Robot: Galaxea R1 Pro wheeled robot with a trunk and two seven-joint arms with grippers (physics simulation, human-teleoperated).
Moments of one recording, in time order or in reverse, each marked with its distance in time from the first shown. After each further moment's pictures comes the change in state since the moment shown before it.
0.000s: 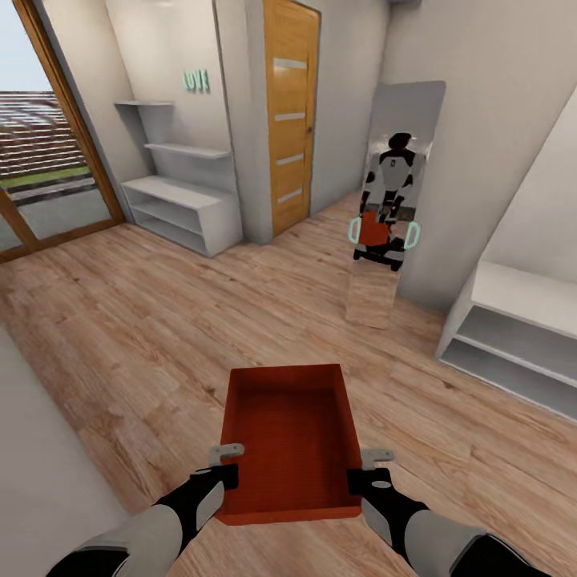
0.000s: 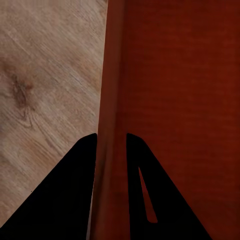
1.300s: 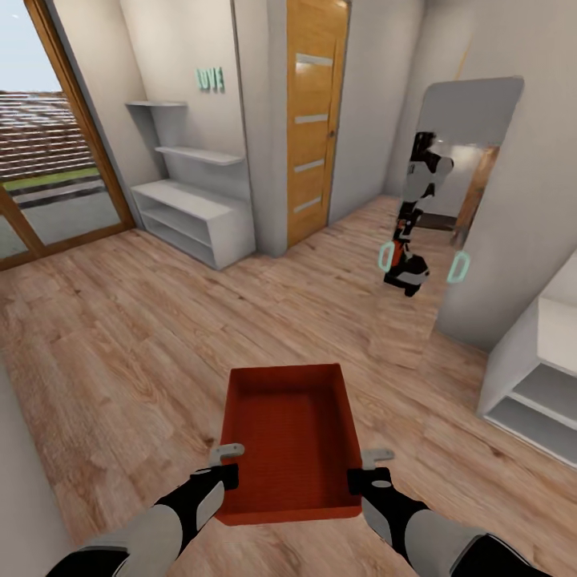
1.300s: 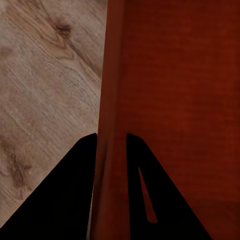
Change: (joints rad) left arm 0.000 -0.001 0.003 0.000 -0.002 0.000 0.000; right arm 0.000 -0.002 0.002 -0.004 0.000 0.004 0.000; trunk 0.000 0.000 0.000
